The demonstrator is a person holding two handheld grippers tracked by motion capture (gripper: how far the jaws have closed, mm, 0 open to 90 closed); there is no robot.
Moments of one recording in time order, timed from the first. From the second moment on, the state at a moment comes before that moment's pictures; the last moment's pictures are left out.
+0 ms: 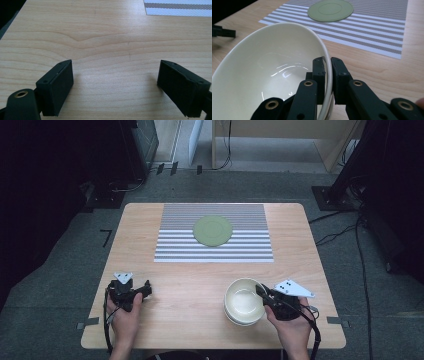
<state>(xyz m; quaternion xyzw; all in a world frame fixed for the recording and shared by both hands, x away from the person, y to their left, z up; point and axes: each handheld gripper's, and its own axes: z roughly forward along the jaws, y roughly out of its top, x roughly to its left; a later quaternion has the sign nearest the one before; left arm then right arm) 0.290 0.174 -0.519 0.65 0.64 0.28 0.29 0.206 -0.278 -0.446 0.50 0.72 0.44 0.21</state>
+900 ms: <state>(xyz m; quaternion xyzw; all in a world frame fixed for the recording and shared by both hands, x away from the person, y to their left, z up) 0.290 0.174 -0.519 0.65 0.64 0.28 0.29 0.203 -0.287 -0.429 0.50 0.70 0.49 0.18</state>
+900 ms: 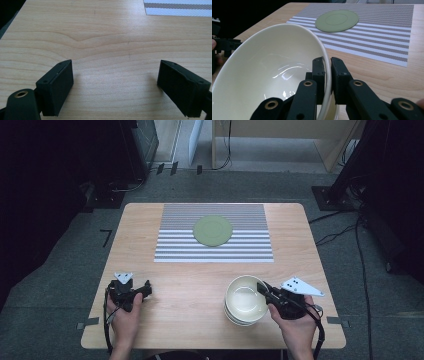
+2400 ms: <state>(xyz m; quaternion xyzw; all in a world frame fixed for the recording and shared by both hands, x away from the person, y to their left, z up) 0.290 0.174 -0.519 0.65 0.64 0.28 0.29 0.264 -0.289 -0.383 0.50 0.67 0.51 0.18</state>
